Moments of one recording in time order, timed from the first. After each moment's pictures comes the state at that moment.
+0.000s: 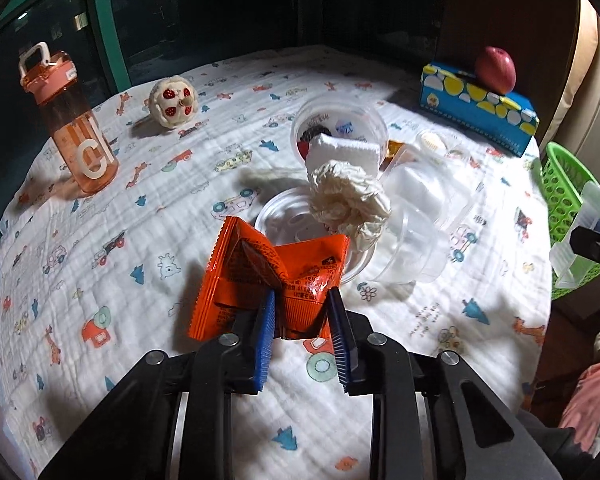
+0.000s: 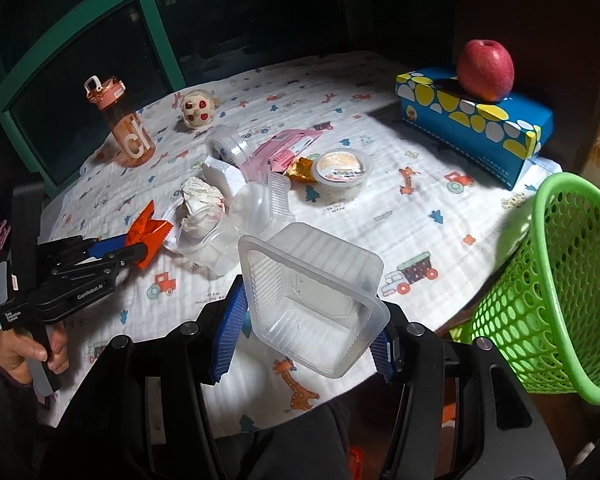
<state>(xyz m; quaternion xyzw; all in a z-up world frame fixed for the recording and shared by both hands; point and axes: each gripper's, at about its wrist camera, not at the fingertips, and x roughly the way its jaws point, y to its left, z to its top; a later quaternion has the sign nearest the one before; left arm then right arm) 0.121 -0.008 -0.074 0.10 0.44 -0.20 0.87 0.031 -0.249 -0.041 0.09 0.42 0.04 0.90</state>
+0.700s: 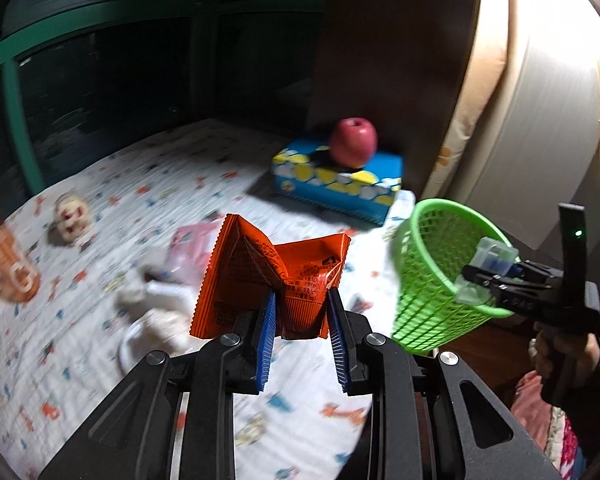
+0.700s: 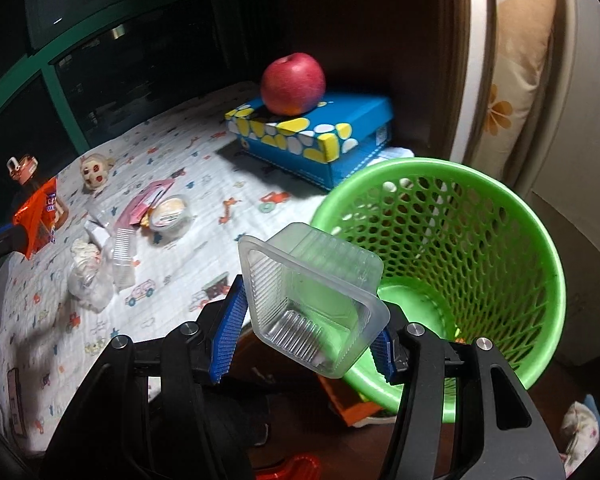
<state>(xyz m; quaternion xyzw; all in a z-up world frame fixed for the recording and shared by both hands) 0.081 -0.142 0.041 0.08 0.36 -0.36 0.86 -0.022 -0.407 -0.025 0.12 0.39 -0.12 0.91</state>
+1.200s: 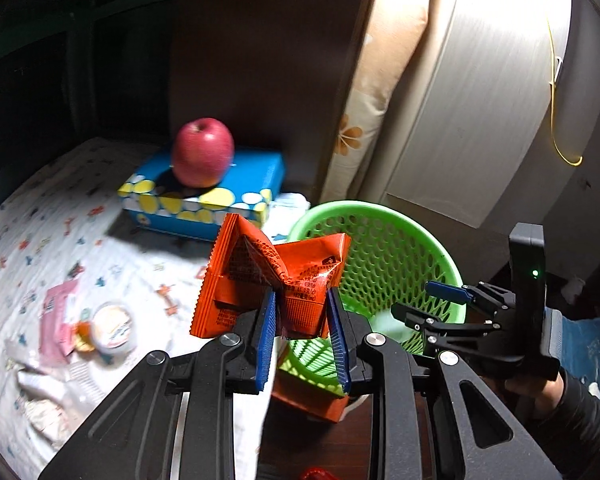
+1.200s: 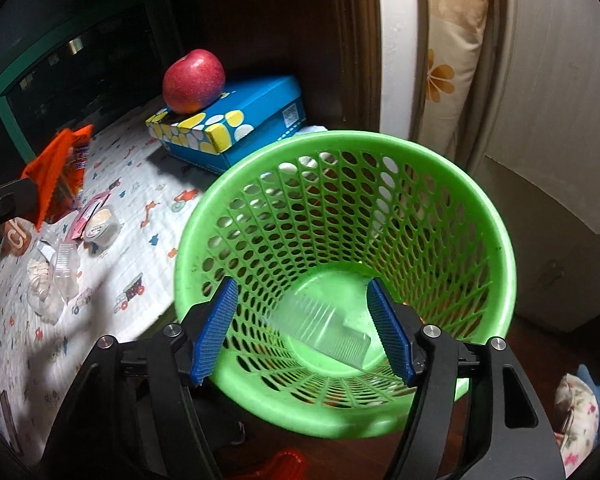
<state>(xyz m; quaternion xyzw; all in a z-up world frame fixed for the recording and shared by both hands) 0.068 -0.292 0.019 0.11 0.37 -0.48 0.79 -0.053 -0.481 -0.049 0.16 0.40 -0.18 0.88</state>
